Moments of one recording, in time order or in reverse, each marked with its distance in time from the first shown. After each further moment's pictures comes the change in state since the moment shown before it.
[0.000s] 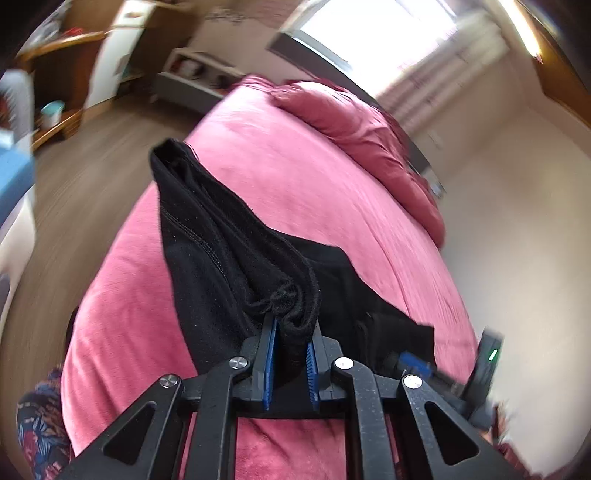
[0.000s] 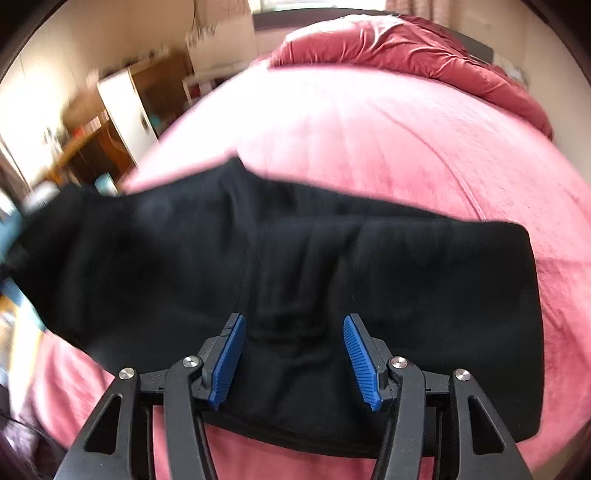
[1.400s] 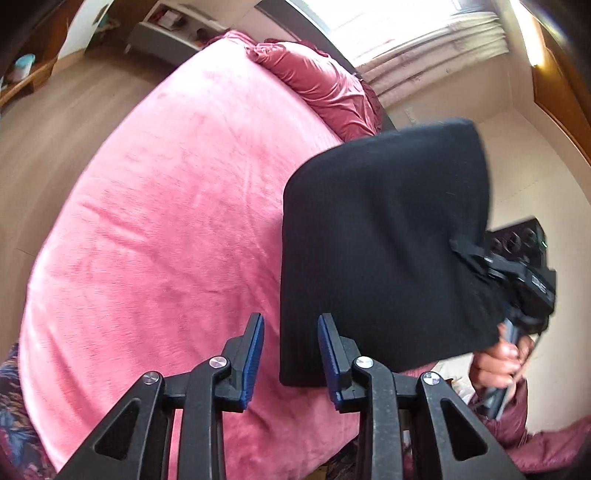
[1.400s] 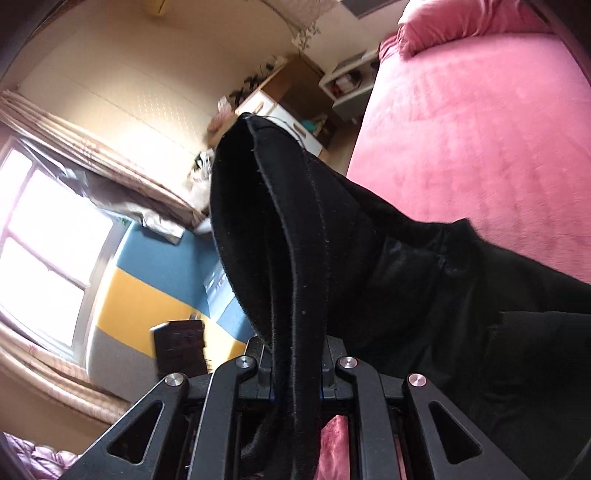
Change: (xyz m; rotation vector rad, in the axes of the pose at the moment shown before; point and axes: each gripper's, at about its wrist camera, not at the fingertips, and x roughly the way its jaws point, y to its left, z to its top) left arm 0.019 0.021 -0.005 -0.092 0.164 -0.183; right arm -0.042 0.044 0.073 0.075 0.097 0.716
